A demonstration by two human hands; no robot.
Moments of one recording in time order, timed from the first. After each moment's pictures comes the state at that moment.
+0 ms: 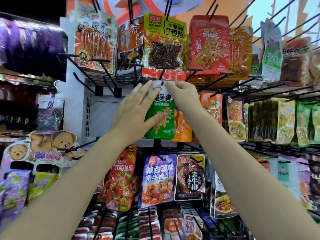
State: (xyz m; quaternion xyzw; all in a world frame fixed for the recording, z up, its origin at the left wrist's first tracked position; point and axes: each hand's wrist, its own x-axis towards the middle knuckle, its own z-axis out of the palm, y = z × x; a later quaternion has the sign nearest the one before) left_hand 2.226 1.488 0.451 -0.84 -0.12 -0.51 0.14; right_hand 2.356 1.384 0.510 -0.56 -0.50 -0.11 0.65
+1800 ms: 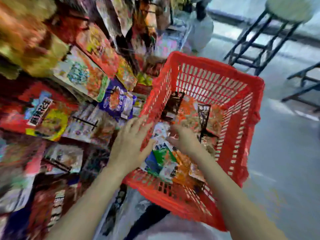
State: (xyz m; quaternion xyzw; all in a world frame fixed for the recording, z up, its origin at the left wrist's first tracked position) left_hand 2.451 1.144 -0.142 -0.95 0.27 -0.01 -0.18; right_hand 2.436 0.928 -0.204 -0.92 0.06 0.17 0.35
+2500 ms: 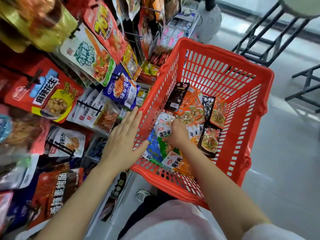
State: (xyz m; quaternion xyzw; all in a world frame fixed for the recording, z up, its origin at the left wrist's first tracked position) left_hand 2.413 1.180 -0.146 -0.95 0.20 0.15 -0.19; right_hand 2.433 0.965 -0.255 -0.92 0.14 0.28 0.24
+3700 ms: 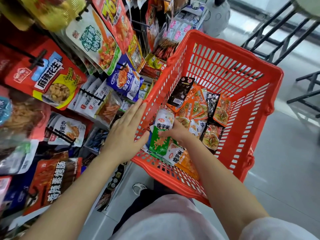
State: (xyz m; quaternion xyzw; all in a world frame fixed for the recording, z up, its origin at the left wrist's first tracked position) left_hand 2.412 1.177 -0.140 -0.94 0.18 0.16 -0.23; right_hand 2.430 0.966 -0.269 -0.67 0.27 0.35 0.60
